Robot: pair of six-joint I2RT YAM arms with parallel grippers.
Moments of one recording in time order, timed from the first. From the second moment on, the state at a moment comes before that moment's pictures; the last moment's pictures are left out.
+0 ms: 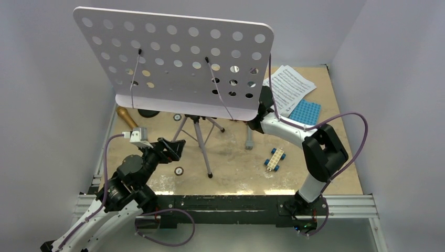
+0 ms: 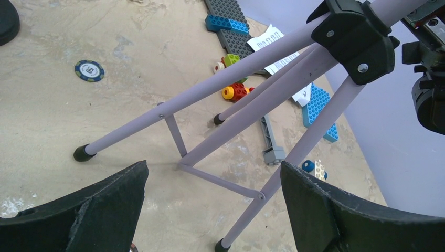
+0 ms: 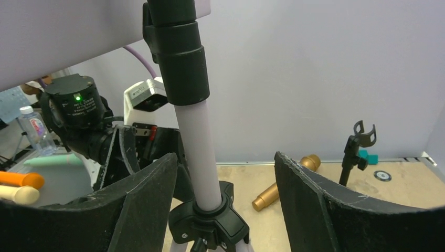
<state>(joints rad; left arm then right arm) -0.75 0.18 0.46 -0.43 -0.40 -0.66 0.68 1.71 1.17 1.12 -0.86 0.54</state>
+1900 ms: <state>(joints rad) -0.75 0.38 0.19 0.52 -0.18 -0.34 0.70 1.70 1.19 1.12 -1.00 0.73</state>
